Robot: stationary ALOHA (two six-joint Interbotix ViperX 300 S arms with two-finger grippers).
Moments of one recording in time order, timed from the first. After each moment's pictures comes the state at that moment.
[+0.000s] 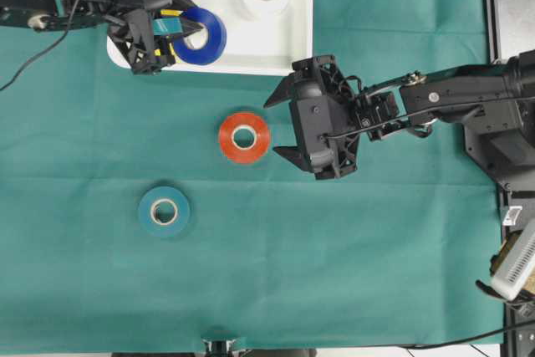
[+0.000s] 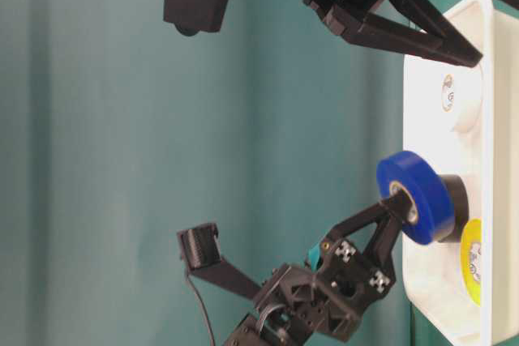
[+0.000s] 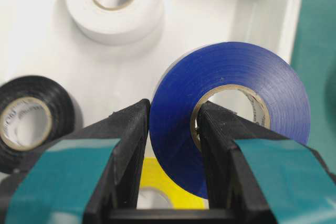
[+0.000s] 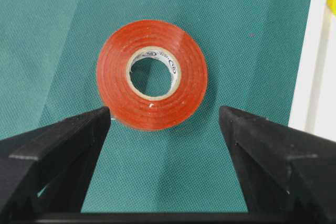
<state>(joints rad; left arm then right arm) 0.29 0.02 0.71 -0.03 -0.12 0.09 0.06 -0.09 0.82 -0.51 0.04 0.43</state>
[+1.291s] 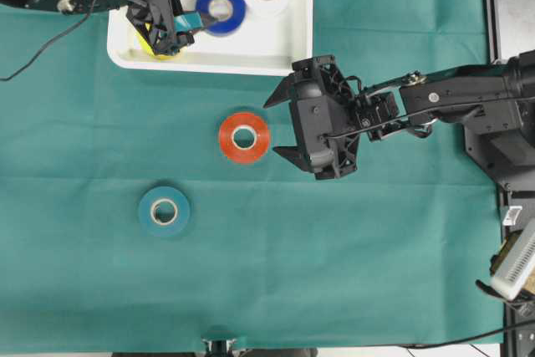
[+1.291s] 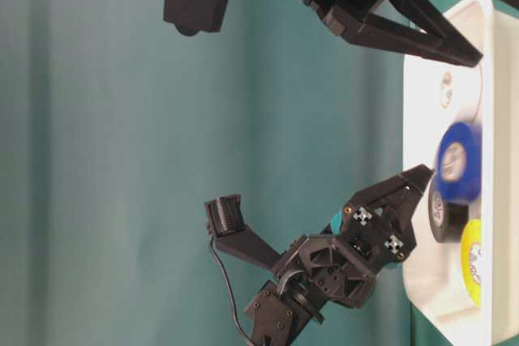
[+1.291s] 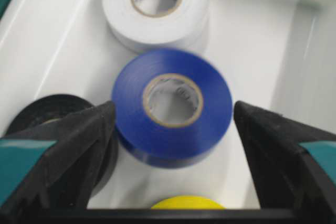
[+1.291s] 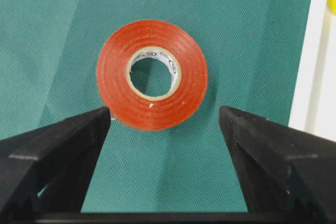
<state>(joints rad) 0.35 0.13 0.63 -0.03 -0.13 0.10 0.06 -0.08 0.82 -0.51 0.04 0.43</state>
